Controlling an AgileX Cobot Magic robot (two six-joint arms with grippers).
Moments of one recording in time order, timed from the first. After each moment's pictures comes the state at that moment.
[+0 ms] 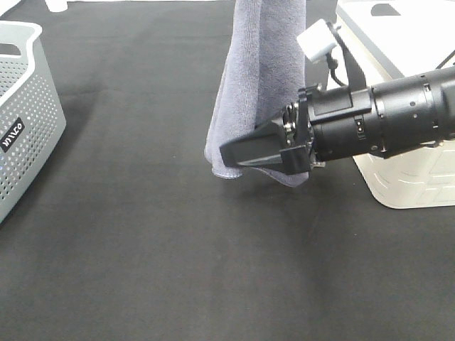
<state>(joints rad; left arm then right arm) -0.69 1.89 -2.28 -0.15 1.02 1.01 0.33 1.61 -0.76 1.52 0.84 -1.77</state>
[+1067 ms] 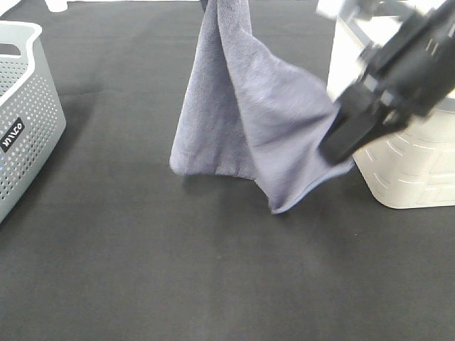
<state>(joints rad) -0.69 1.95 -2.28 0.09 1.22 0.72 0.33 1.46 -1.13 0.45 1.08 -0.52</state>
